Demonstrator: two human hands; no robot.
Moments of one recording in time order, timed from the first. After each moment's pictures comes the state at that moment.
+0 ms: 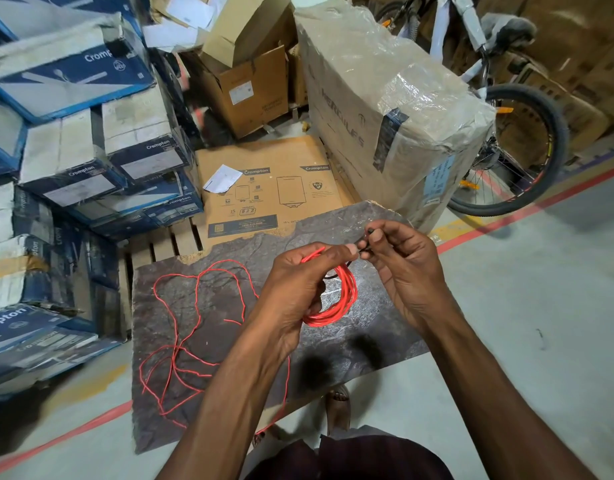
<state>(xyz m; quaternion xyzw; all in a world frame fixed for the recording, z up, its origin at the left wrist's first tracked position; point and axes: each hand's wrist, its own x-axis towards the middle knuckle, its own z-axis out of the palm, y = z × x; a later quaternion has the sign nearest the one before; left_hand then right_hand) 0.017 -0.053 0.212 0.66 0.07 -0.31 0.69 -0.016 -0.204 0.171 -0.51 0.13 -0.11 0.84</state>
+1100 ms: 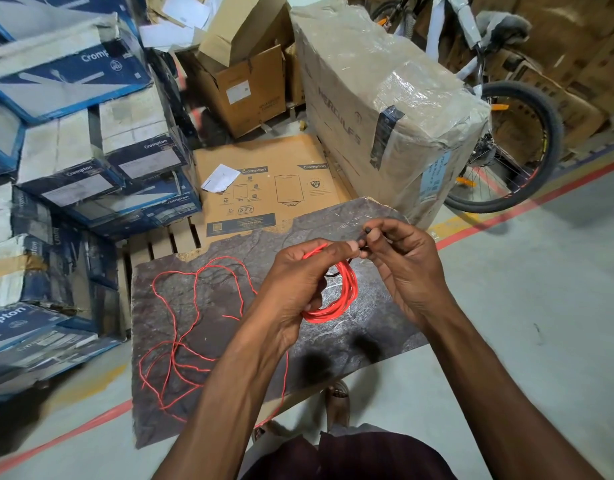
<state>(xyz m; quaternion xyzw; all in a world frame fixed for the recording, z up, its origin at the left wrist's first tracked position) 0.010 -0.054 0.214 0.65 0.04 -0.32 0.69 -0.027 -0.206 0.177 -0.52 0.12 -0.11 0.84</state>
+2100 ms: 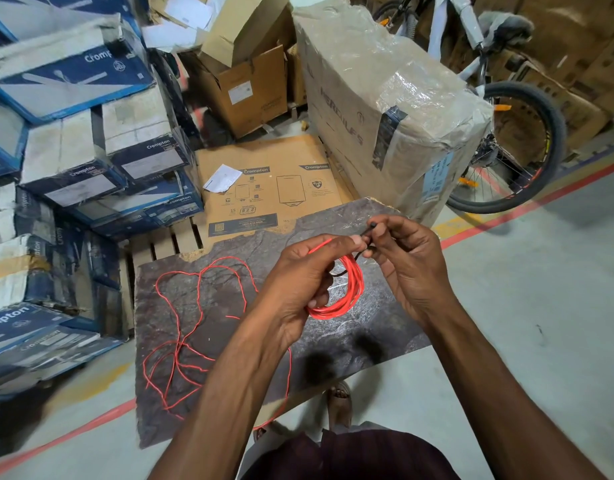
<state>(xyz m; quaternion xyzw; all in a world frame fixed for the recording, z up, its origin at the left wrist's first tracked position) 0.016 -0.053 0.215 0.63 0.03 -0.34 0.70 -0.022 -0.200 0.182 -0.50 0.12 -0.12 0.85</state>
